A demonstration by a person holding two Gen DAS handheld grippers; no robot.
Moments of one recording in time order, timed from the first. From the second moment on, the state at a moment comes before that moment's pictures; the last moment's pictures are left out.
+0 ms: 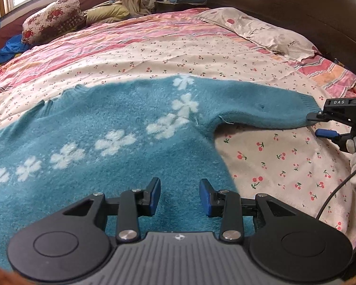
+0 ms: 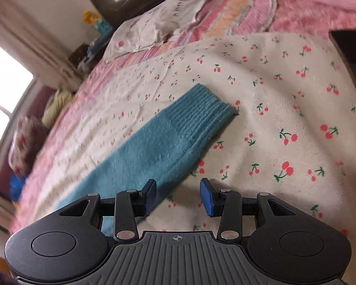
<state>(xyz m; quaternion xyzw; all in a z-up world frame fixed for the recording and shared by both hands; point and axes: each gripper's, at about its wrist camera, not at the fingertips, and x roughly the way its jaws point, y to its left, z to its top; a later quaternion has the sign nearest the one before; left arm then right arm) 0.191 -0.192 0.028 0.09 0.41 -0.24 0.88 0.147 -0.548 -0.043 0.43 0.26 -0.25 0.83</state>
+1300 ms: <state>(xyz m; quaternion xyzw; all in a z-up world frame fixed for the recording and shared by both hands) 0.178 -0.060 0.031 0.02 0.42 -0.18 0.89 0.230 -0.438 0.038 0.35 0.18 -0.07 0.92</state>
